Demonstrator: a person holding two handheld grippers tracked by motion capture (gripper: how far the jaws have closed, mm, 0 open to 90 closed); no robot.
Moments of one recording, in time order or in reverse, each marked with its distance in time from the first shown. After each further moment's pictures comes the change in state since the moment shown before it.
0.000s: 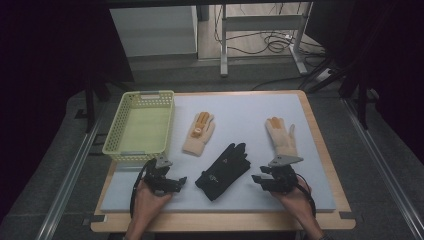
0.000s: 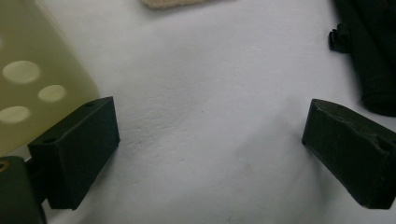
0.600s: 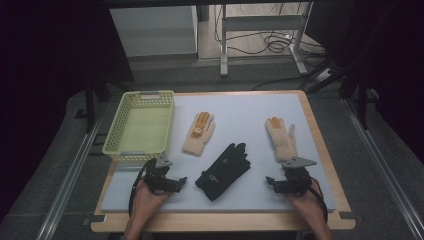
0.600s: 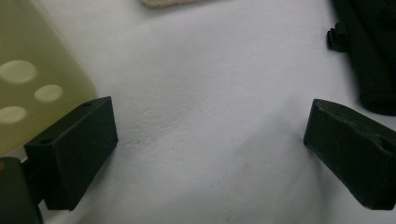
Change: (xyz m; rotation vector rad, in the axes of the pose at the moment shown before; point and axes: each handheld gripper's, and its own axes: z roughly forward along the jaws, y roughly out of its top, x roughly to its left) left arm 0.000 0.001 0.000 0.005 -0.009 0.001; right arm -0.032 -0.030 -0.009 0.022 -0.151 0.015
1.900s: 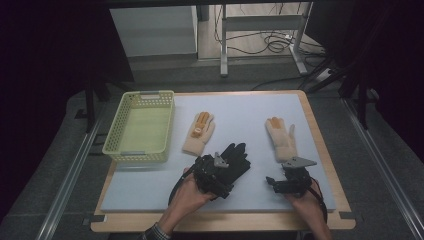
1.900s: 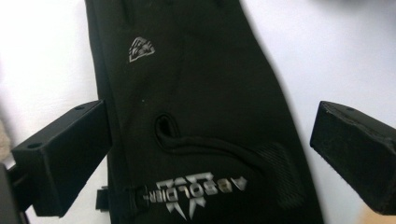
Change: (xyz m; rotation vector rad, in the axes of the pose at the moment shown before) left arm -0.122 0.088 0.038 0.118 -0.113 0.258; right arm 0.000 0.000 0.000 -0.002 -0.001 -0.001
